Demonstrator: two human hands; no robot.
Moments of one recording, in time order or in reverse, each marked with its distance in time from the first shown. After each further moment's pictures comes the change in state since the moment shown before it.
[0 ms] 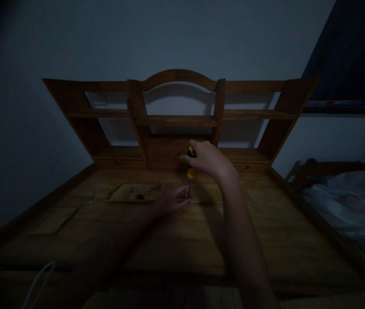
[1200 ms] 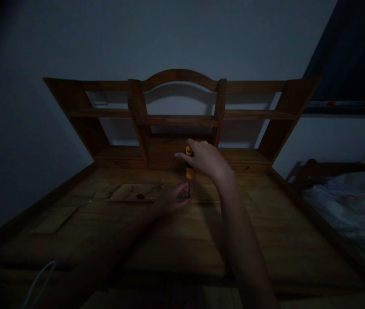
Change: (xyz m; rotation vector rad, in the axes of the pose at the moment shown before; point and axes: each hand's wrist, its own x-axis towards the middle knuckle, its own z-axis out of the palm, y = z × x) left_hand 0.000 -0.002 0.004 -0.011 0.005 -0.061; right_hand 0.002 -0.007 0.005 -0.007 0.060 -0.050
